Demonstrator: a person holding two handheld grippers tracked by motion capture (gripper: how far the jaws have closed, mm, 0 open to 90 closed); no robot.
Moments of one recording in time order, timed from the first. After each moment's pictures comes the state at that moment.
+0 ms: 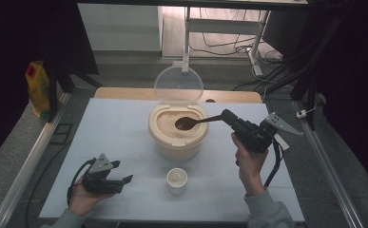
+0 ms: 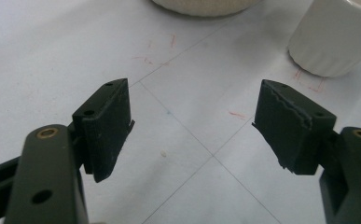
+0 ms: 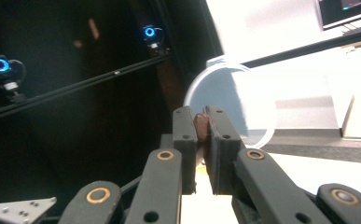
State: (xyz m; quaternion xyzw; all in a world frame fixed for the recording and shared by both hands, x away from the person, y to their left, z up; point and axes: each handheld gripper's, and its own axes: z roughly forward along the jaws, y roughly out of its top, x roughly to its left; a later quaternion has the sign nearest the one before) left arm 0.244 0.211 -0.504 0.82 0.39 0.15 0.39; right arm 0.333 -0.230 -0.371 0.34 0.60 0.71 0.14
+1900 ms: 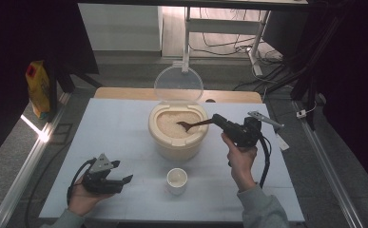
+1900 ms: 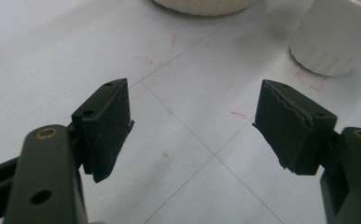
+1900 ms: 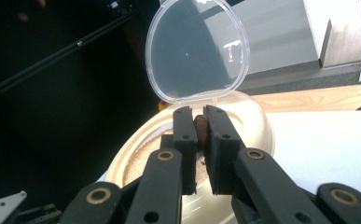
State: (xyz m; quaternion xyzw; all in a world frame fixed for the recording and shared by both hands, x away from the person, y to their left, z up) left arm 0.244 0.211 -0.503 0.82 0.39 0.16 0.38; right arm 0.359 -0.211 -0.396 0.45 0.62 0.64 0.08
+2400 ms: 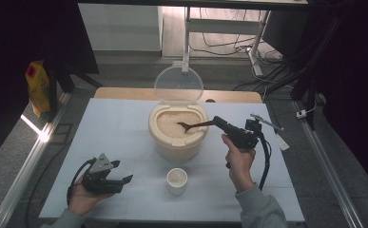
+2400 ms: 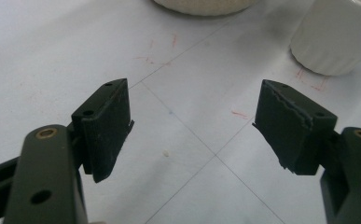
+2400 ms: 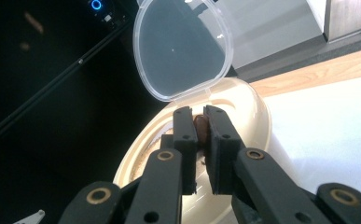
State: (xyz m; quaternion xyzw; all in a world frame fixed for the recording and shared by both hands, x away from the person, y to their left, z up) left arm 0.244 0.211 -0.503 0.82 0.39 0.16 0.38; right arm 0.363 -0.217 -0.410 0.50 0.58 0.65 0.03
